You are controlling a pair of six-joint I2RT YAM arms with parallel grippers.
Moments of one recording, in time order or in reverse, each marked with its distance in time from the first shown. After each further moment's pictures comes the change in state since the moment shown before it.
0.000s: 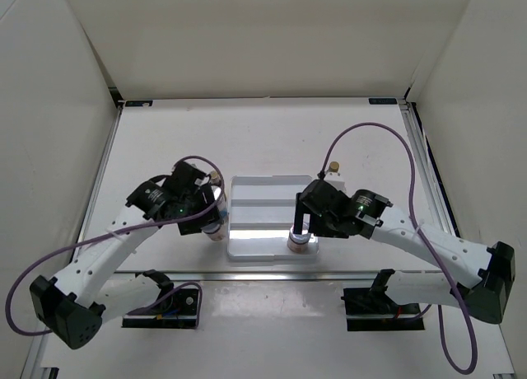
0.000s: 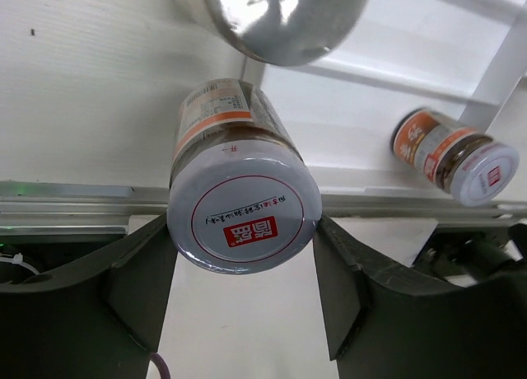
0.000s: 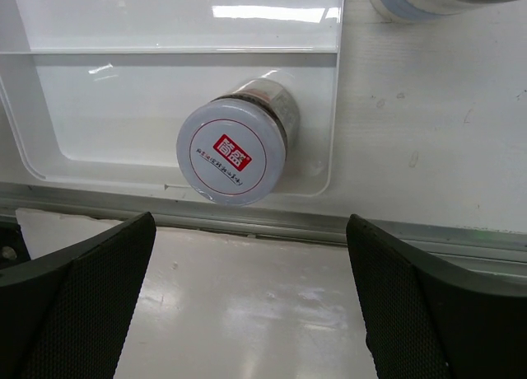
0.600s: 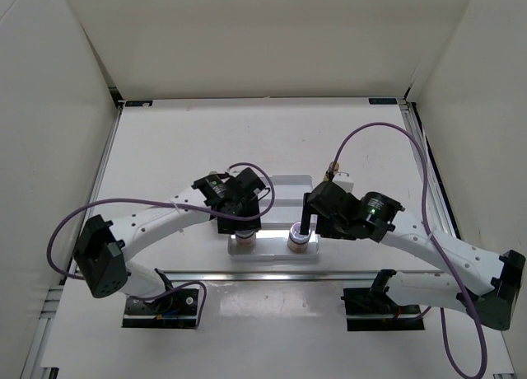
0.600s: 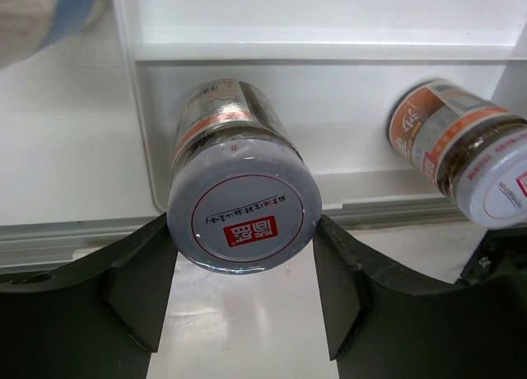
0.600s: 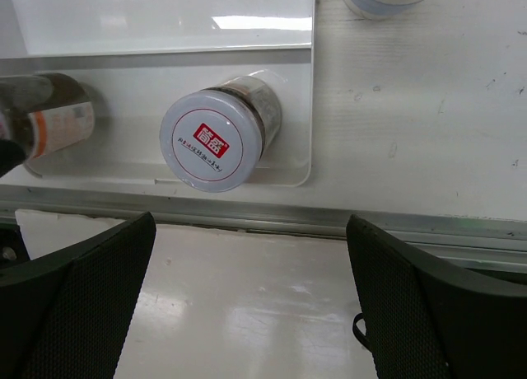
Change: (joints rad) left arm -0.347 0.384 0.130 0.109 -0.126 -0.081; right arm 0.000 -0.066 -0.005 -0.060 0.027 0.020
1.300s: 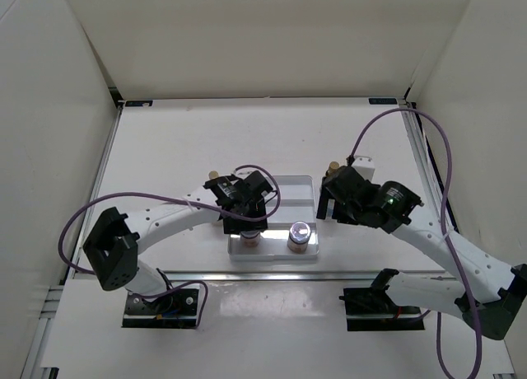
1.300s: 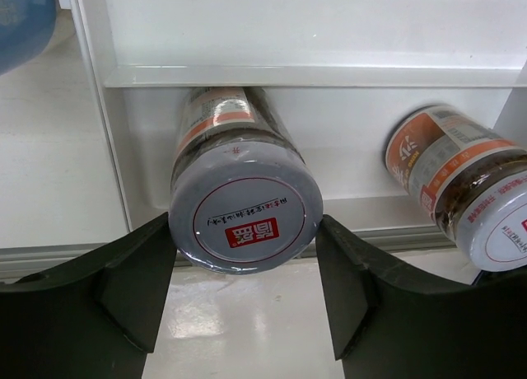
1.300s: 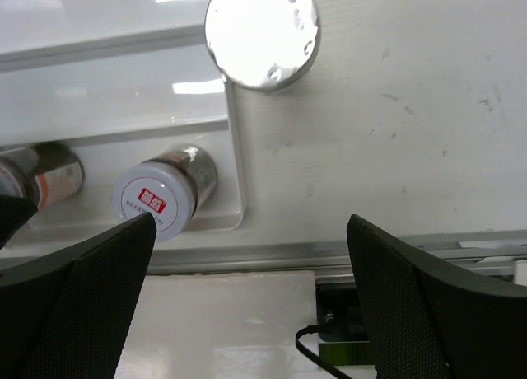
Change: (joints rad) left arm -0.032 0.098 -0.010 0.085 -0.026 -0.024; right arm -0.126 -0.029 0.095 -0.111 0.122 -0.094
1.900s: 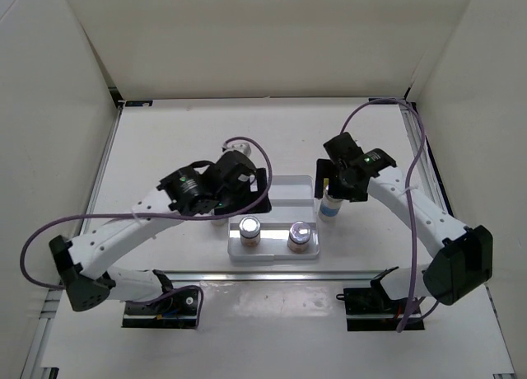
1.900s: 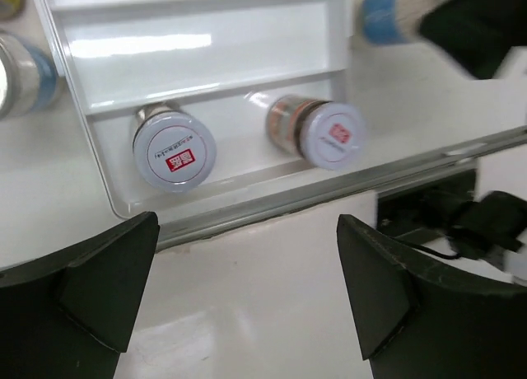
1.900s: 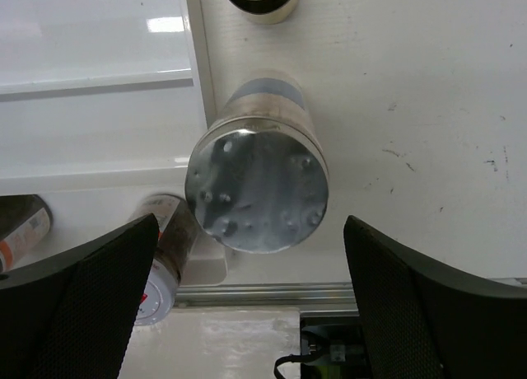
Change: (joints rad) left arm -0.032 -0.179 0.204 -0.099 -0.006 0.098; right arm -0.340 0.286 0.071 0.160 -0.227 -0.331
